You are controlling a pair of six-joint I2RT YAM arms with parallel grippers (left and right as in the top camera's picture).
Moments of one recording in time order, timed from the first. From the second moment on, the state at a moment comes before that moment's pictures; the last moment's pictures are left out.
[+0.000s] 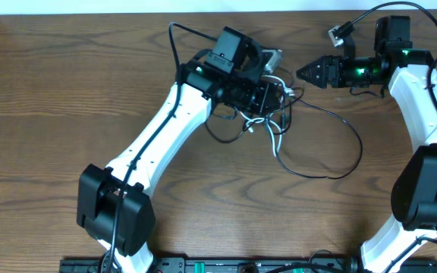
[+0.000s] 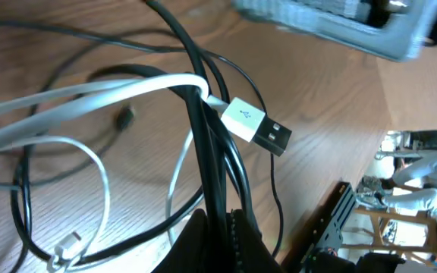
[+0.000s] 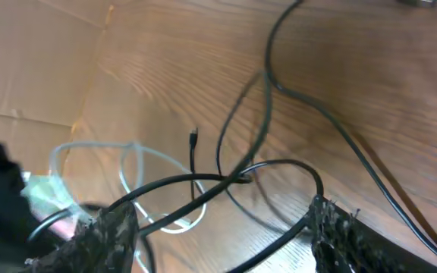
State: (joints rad) left arm -0.51 1.84 1.65 -0.81 0.64 -0.27; right arm -0.06 1.90 1.56 -0.78 -0.95 -0.07
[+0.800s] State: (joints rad) left arm -0.47 1.84 1.65 -0.84 0.63 -0.27; right arm 0.09 1.88 1.56 -0.79 -0.91 -0.07
